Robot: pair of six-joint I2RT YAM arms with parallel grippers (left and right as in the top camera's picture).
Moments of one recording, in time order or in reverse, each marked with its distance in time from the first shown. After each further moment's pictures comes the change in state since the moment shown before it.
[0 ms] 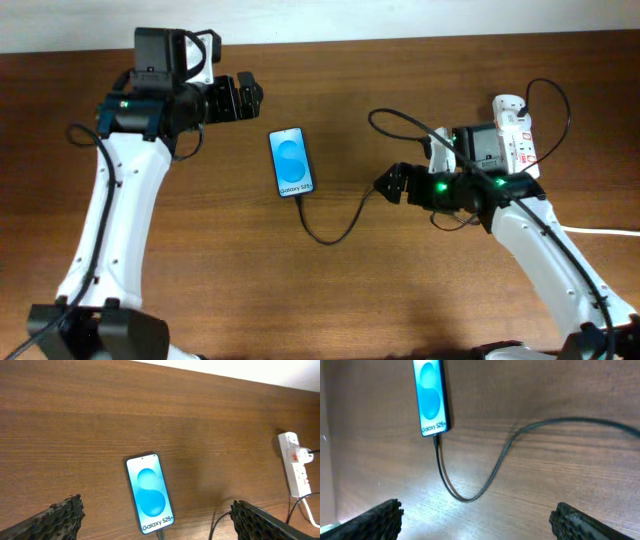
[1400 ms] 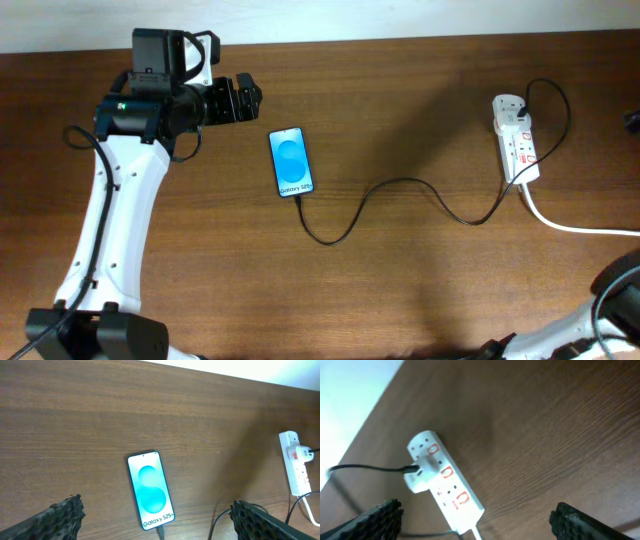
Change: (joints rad) left arm 0.000 -0.016 0.000 -0.019 -0.008 0.000; right arm -0.946 0.528 0.816 -0.331 0.051 -0.267
